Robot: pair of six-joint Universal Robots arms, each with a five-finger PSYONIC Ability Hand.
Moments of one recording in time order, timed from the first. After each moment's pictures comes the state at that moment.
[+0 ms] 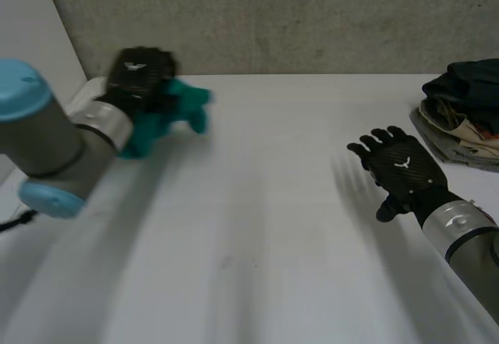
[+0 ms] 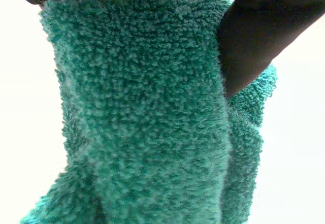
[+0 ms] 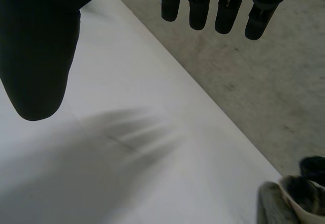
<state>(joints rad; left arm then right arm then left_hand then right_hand) 4.36 -2.03 -1.37 3.51 -1.34 3.27 1.75 -1.37 1.98 -0.43 1.21 2.61 1.10 1.19 1.18 1.20 0.92 0.24 0.22 0.21 0.21 0.04</state>
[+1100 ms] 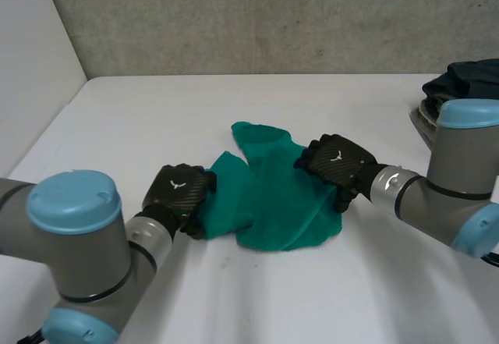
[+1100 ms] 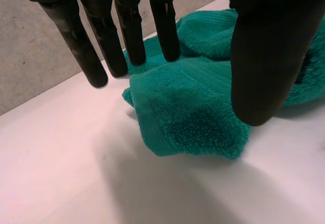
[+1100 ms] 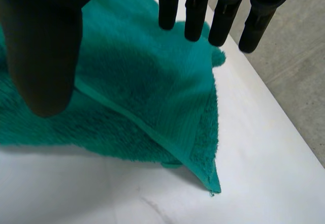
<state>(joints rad) 4.14 -1.97 -1.76 3.43 -1.60 3.32 1.88 -0.92 1.33 0.03 1.04 2.36 0.54 0.53 0.52 0.53 0.35 0.35 0.34 0.35 0.35 0.18</state>
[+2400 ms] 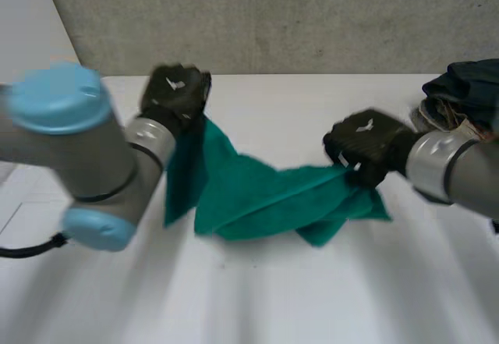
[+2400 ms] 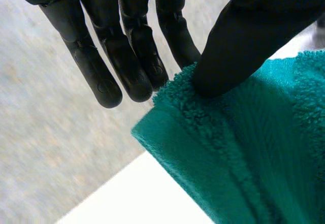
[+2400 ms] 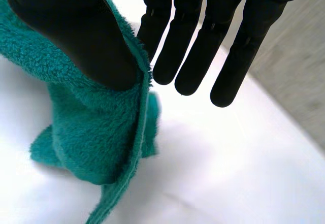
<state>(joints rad) 4.16 -2.08 -1.28 3.35 -1.63 3.43 1.90 -1.21 1.31 0.41 1.16 2.56 1.13 1.20 1.19 1.20 0.97 1.12 1.18 1.19 1.20 0.97</state>
